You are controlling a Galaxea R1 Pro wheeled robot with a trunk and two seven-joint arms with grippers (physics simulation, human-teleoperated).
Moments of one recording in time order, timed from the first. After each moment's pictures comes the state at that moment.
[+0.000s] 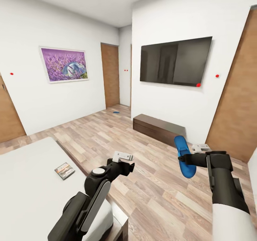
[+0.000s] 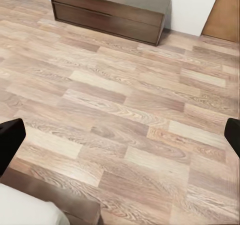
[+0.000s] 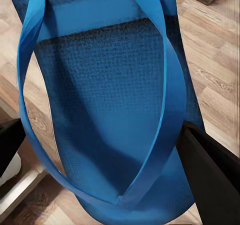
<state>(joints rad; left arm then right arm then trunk) -0.43 -0.11 -0.46 -1.58 0.25 0.86 0.22 -0.62 0.00 -0.37 -1.43 0.71 1.04 0.77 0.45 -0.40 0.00</state>
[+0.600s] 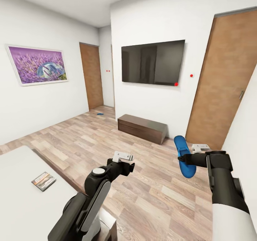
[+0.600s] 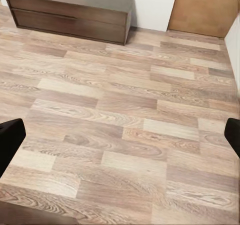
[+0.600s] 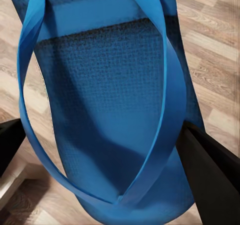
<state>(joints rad) -0.43 -0.11 -0.46 -1.58 0.25 0.86 0.22 -0.62 0.00 -0.37 -1.43 0.71 1.04 0.77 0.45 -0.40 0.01</state>
